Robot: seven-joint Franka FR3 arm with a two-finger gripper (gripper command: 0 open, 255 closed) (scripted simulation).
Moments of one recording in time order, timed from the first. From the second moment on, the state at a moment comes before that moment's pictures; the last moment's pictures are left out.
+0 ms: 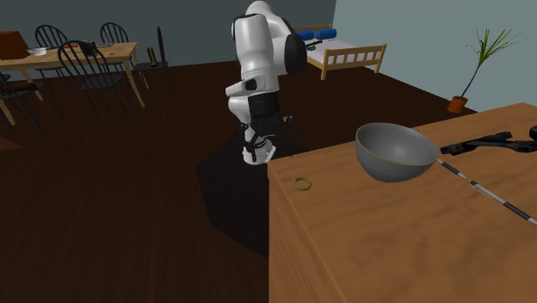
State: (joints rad) arm 0.28 -0.34 0.32 -2.14 0.31 2.30 -0.08
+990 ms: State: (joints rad) arm 0.31 -0.15 0.43 -2.05 0.23 2.47 -0.03
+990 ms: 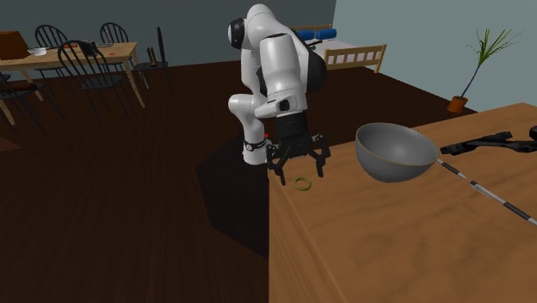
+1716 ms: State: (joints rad) arm 0.31 -0.16 0.43 -2.05 0.24 2.48 -0.03
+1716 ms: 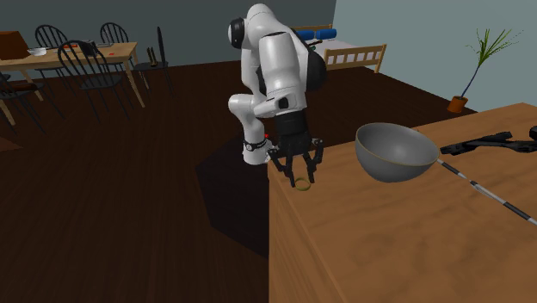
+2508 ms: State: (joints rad) arm 0.31 -0.16 0.43 -1.97 0.22 2.38 -0.01
